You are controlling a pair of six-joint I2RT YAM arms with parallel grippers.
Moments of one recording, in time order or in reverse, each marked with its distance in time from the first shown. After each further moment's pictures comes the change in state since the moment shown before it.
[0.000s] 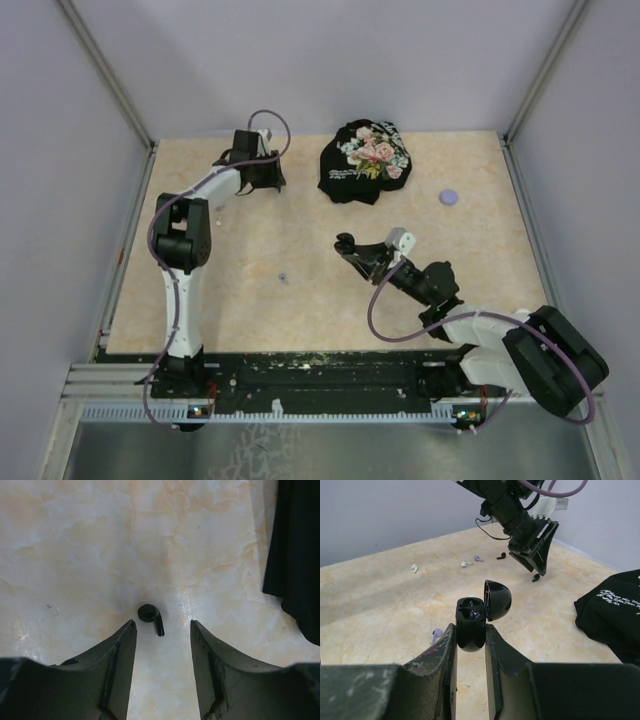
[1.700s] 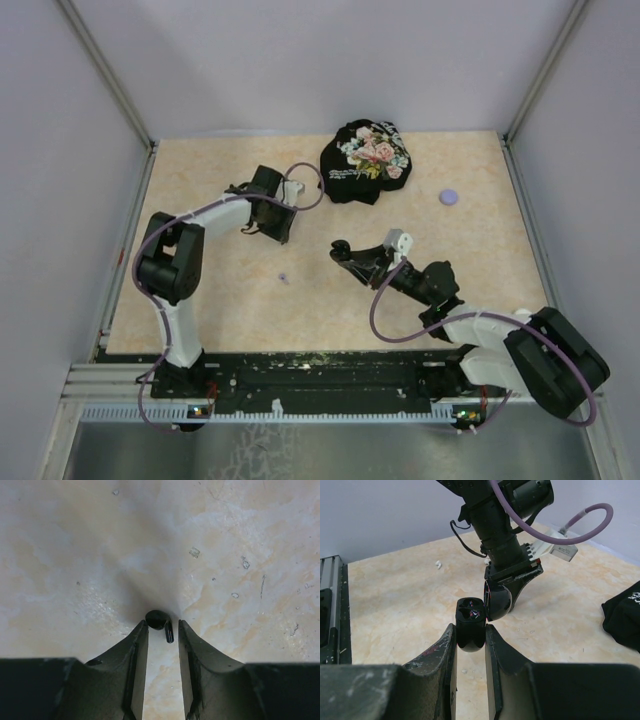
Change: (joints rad) left arm -0.186 -0.317 -0.443 -0.199 -0.043 0.377; right arm 0.000 -0.005 0.002 -0.018 -0.095 0.050
